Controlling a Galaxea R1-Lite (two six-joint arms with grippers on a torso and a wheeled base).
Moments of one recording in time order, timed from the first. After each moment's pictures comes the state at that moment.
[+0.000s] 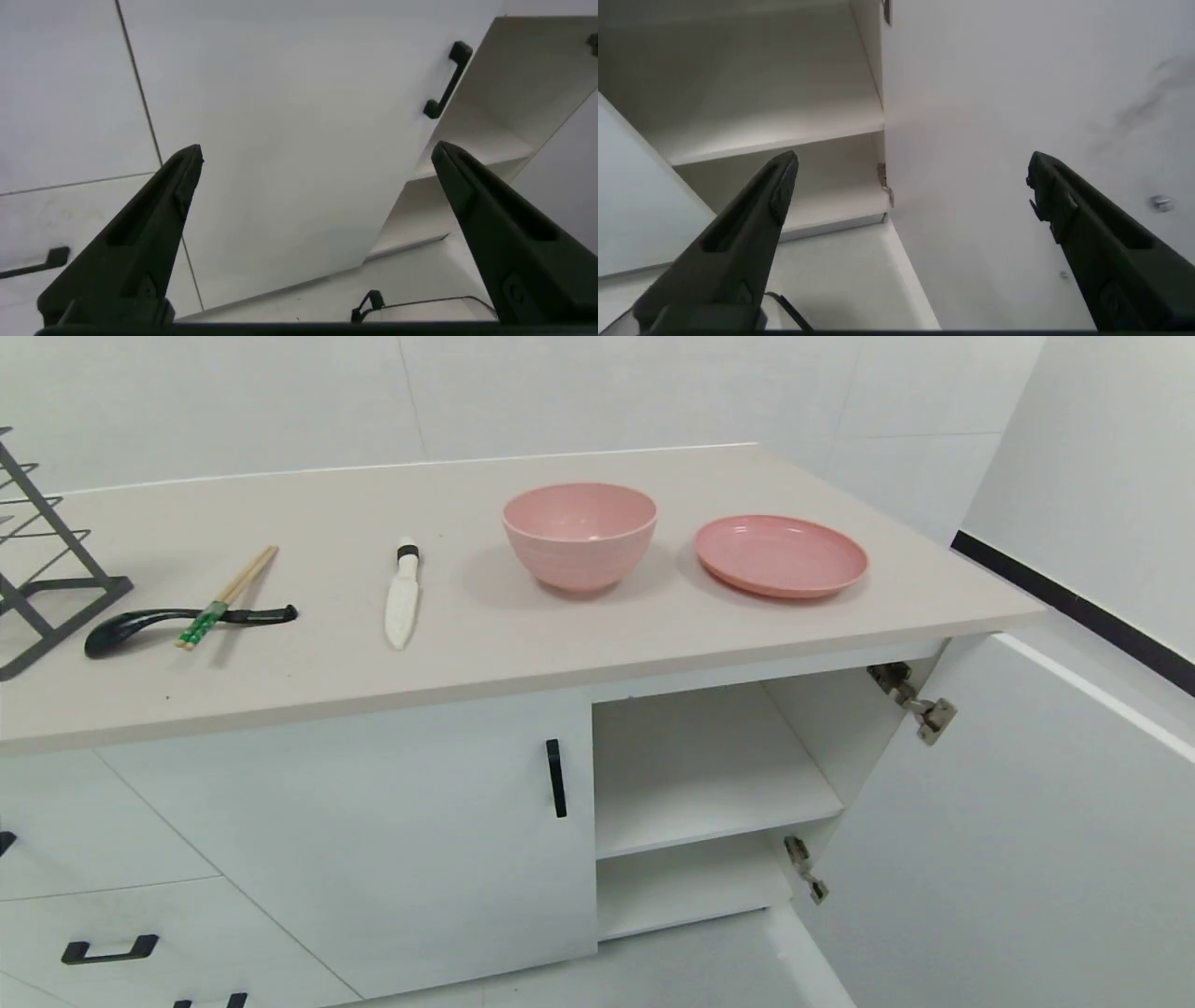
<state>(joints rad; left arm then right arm) 0.00 0.00 0.00 -0.07 -0.18 -0.10 -0.10 0.10 0.00 0.00 0.06 0.00</state>
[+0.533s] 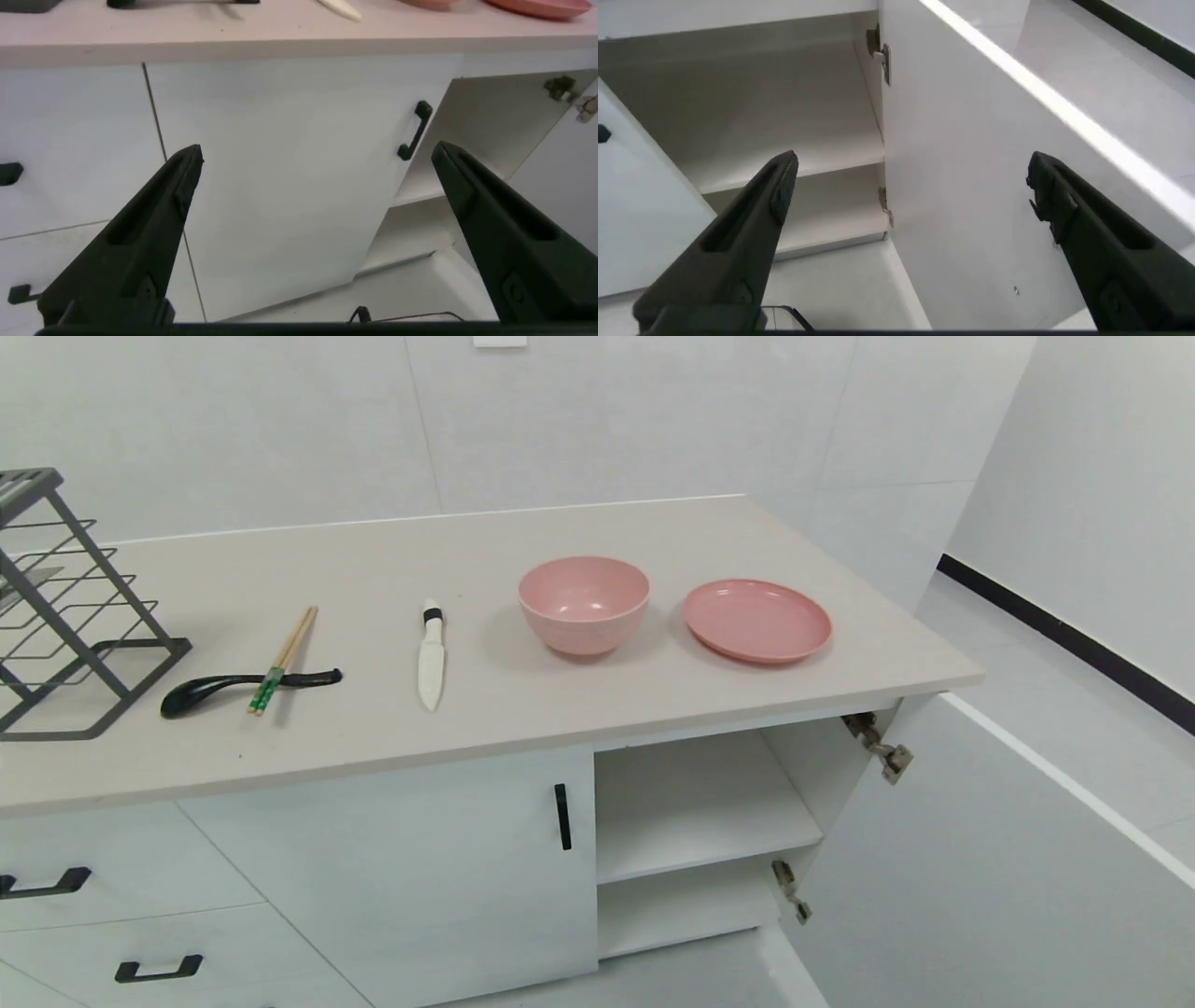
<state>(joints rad) 0.00 0.00 0.00 -0.07 -0.18 -0.10 -0.10 0.10 0.00 0.00 0.06 0.00</state>
